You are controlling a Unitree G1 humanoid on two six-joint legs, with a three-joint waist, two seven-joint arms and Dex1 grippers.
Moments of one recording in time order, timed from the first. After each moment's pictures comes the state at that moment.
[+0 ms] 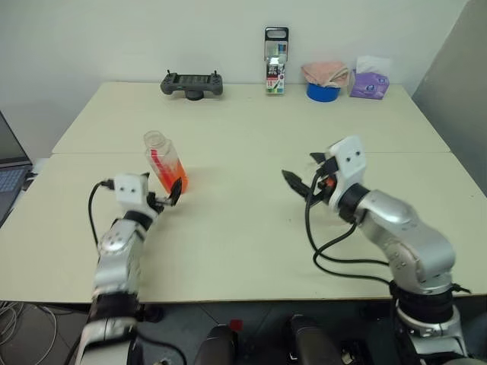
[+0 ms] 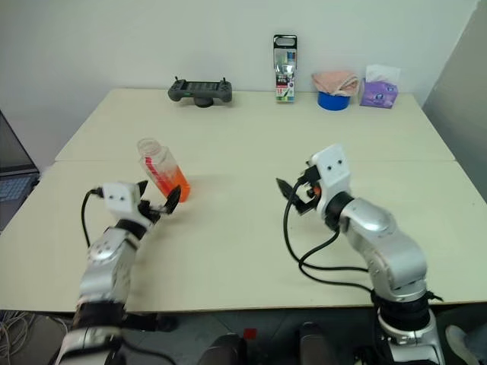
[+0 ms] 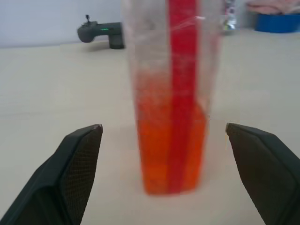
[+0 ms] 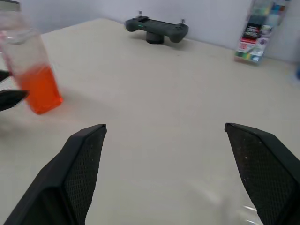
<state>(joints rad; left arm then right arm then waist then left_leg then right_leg) -0.15 0.41 0.26 0.10 -0.30 0.04 -0.42 -0.53 -0.38 -0.06 -0.55 0.37 1.03 0.29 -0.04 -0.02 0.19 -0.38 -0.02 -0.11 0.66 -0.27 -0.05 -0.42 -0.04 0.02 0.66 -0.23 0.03</state>
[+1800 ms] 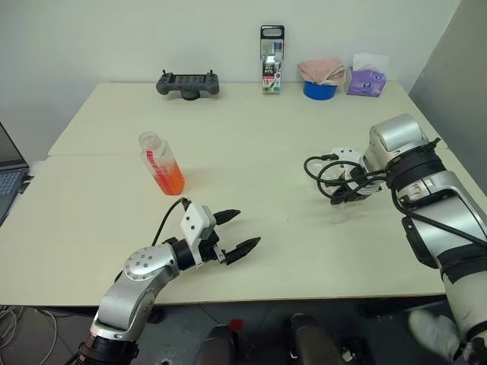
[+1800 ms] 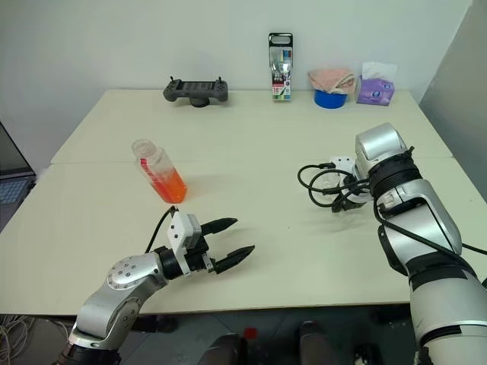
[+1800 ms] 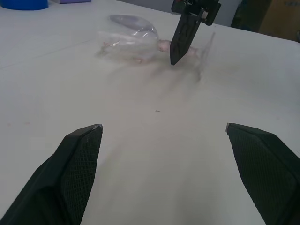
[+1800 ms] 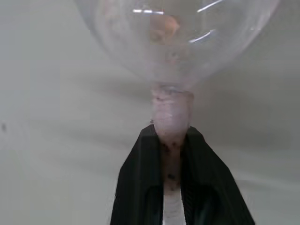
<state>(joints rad) -0.06 0.49 -0.07 -0.34 -0.42 0.33 -0.78 -1.32 -0.49 0.42 0.85 0.32 1.53 0.54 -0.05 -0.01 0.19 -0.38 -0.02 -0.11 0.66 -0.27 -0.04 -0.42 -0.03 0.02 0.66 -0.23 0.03</state>
